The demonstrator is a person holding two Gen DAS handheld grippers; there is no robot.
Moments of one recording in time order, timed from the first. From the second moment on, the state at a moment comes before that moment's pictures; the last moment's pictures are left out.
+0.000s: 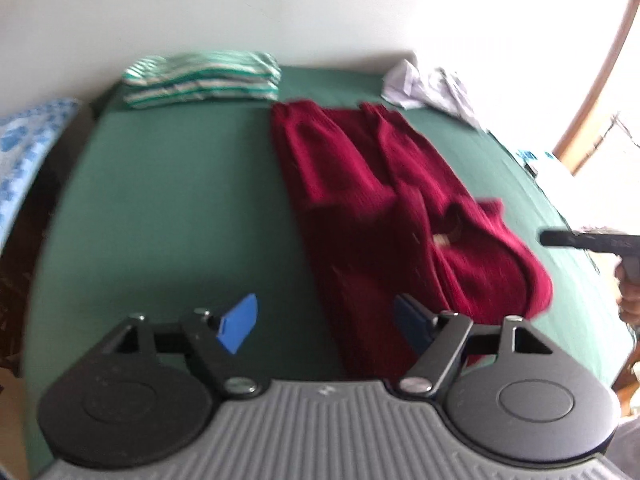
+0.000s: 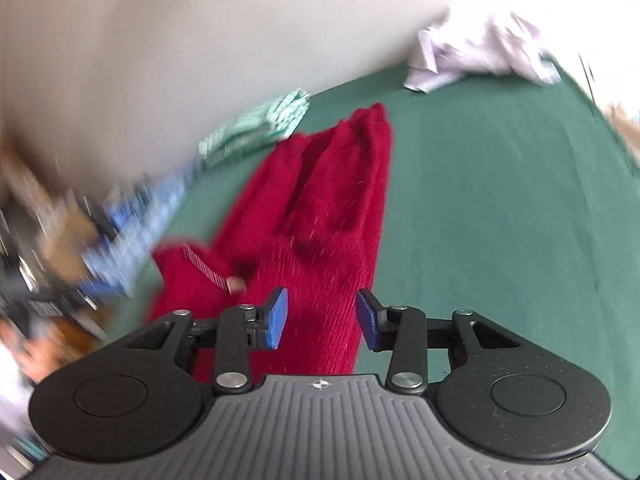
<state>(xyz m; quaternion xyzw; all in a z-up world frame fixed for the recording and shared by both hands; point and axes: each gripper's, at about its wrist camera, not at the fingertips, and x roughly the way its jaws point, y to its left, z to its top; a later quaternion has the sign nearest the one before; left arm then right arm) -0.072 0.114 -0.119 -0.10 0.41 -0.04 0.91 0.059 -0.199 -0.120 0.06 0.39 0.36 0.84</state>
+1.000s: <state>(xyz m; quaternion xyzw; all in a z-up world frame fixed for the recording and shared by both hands) -0.011 0.135 -0.137 -0.19 0.41 -0.04 0.89 0.096 -0.133 -0.129 0.01 0.34 0.27 0.90</state>
